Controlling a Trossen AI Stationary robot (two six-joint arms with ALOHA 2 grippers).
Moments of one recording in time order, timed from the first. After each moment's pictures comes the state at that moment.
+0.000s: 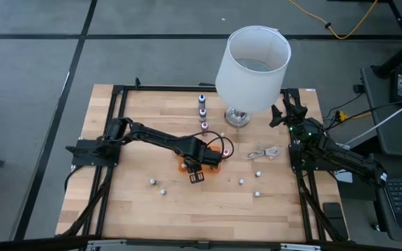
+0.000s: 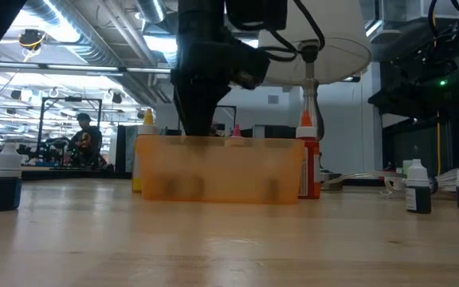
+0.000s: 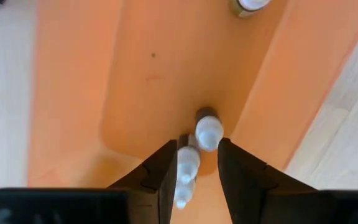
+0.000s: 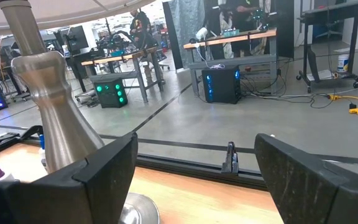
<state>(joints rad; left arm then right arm) -0.13 2.09 1.72 -1.14 -0.09 -0.44 -0.50 0.08 0.01 0.08 0.60 0.20</state>
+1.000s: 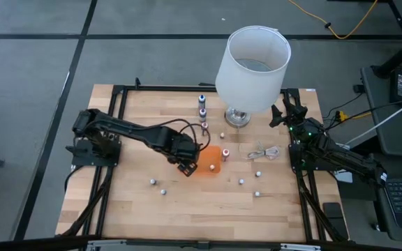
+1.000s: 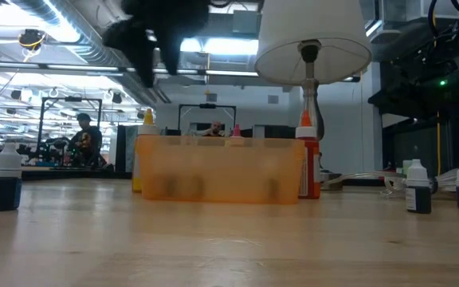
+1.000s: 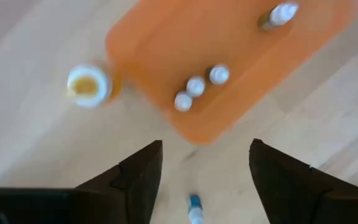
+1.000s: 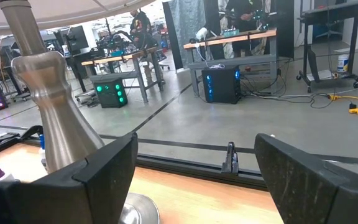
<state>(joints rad) -0.18 1.72 1.52 -1.15 -0.05 -1.06 -0.50 0.08 0.01 0.08 0.60 0.20</state>
